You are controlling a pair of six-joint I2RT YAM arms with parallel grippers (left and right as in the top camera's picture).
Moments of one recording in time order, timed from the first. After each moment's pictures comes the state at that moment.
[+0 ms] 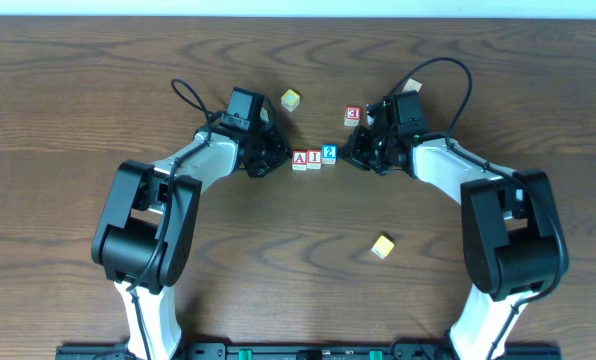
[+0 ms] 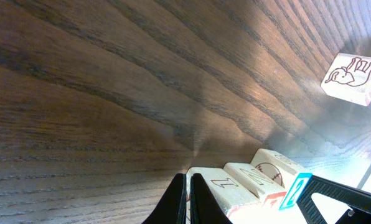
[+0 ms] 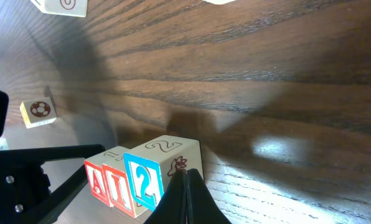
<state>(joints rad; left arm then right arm) -0.33 2.04 1.21 -0.26 0.47 -0.88 0.23 1.98 1.12 -0.19 -0.54 0.67</state>
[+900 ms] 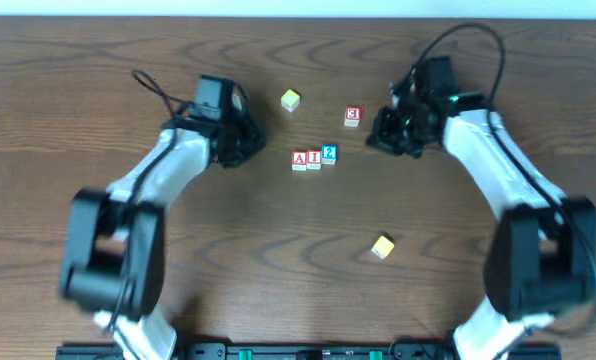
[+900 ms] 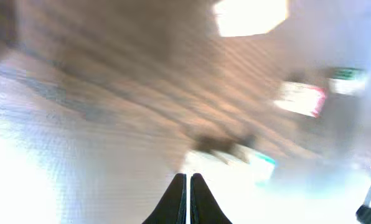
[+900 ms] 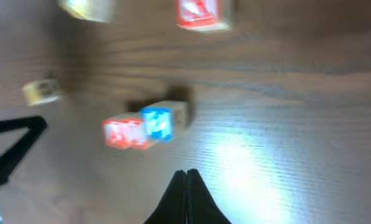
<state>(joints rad) -0.23 1.80 1.20 -0.43 0.40 -0.75 0.15 1.80 1.40 -0.77 -0.44 0.41</state>
